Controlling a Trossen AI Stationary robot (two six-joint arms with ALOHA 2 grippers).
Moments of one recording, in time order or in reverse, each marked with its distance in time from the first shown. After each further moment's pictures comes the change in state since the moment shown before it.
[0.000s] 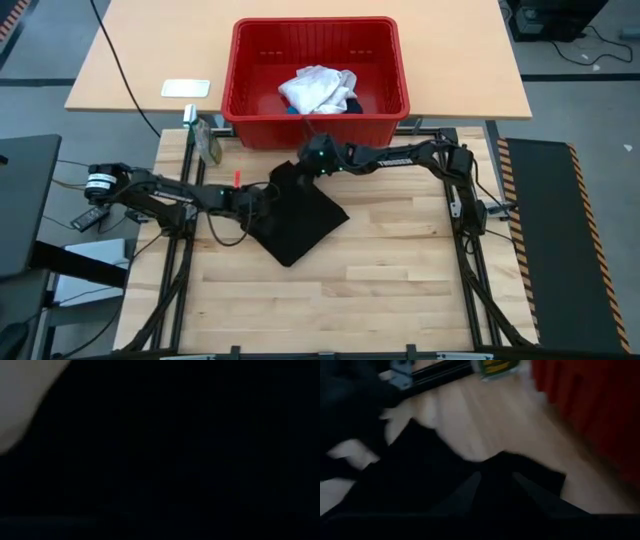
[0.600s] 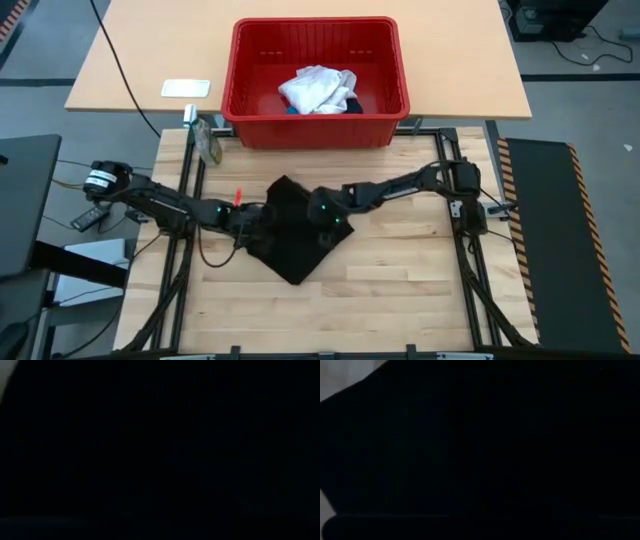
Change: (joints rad) left arm -0.231 -0.005 -0.027 0.048 0.101 -0.273; right arm 0.271 -0.049 -0.165 -0.269 -0.106 0.023
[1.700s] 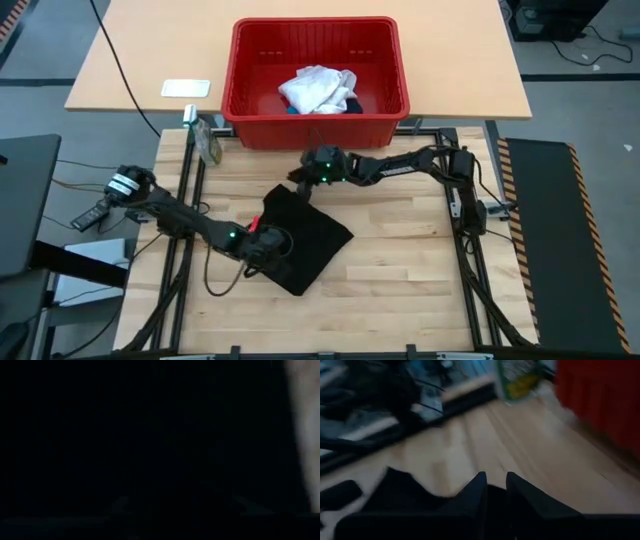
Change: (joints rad) left arm -0.219 0.217 0.207 0.154 -0.156 0.058; right arm -0.229 0.033 0.024 0.549 0.144 0.099
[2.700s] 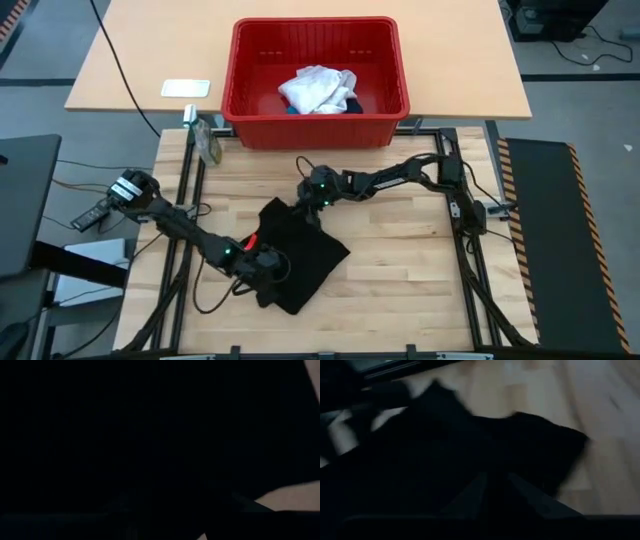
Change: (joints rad) left arm -0.157 0.049 0.000 0.042 0.055 0.178; right arm 0.089 0.089 -0.031 -0.030 -0.260 -0.177
